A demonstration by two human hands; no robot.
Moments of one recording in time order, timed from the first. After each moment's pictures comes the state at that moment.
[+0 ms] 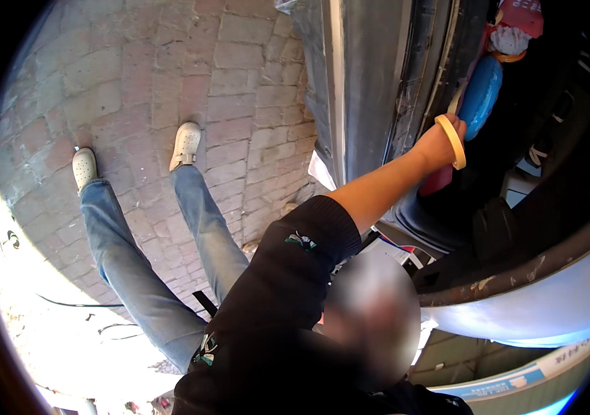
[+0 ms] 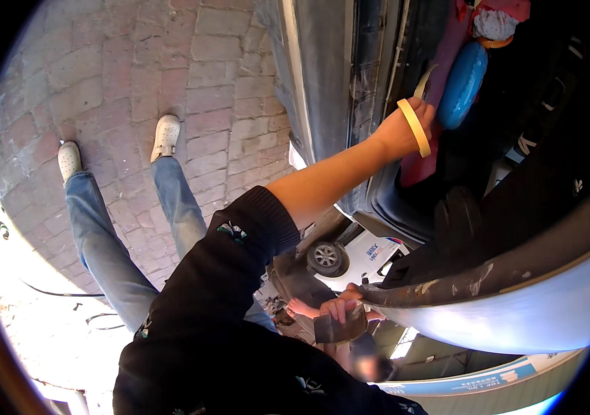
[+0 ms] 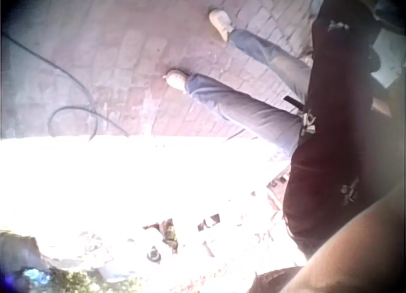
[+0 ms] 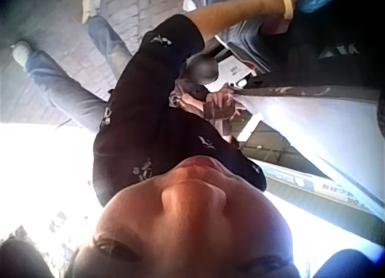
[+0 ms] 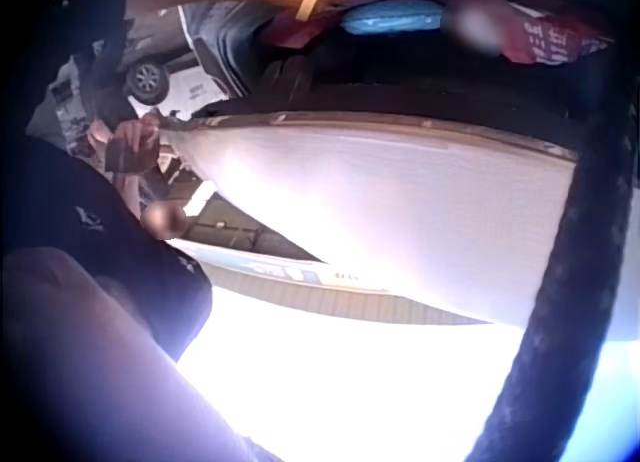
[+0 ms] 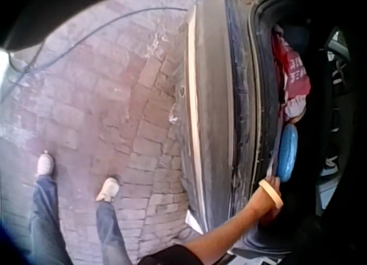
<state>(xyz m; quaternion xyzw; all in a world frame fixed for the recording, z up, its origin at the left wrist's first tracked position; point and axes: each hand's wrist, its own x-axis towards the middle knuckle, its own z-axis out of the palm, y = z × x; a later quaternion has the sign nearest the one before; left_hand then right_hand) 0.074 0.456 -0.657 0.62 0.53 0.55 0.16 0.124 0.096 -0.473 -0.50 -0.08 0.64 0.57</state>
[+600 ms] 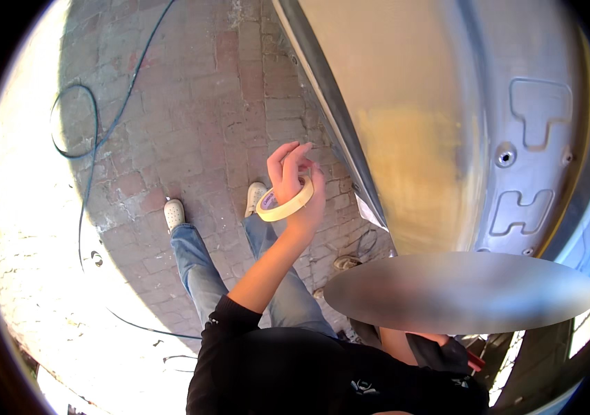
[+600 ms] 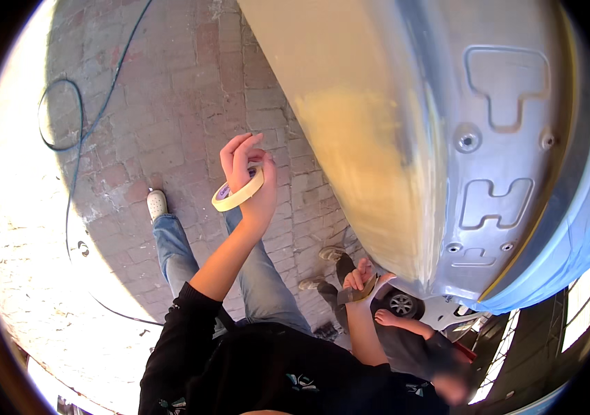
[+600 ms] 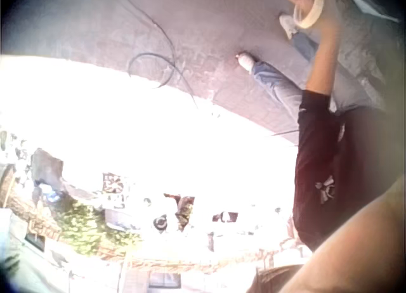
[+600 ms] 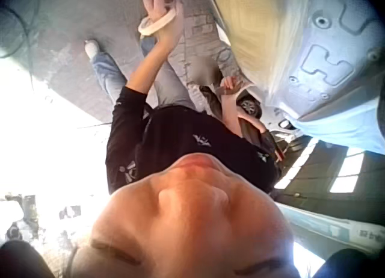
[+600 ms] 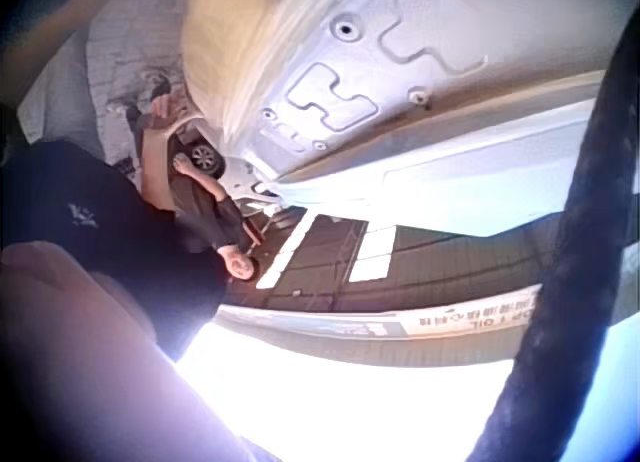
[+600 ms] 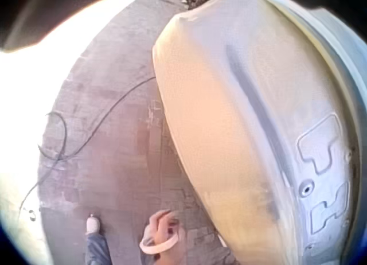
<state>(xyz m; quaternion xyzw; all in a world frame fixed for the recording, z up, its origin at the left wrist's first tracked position) -0.175 0.287 -0.631 0.24 0.63 0.64 0.36 0.149 0.086 -0.546 -0.48 -0.04 0.64 0.60</state>
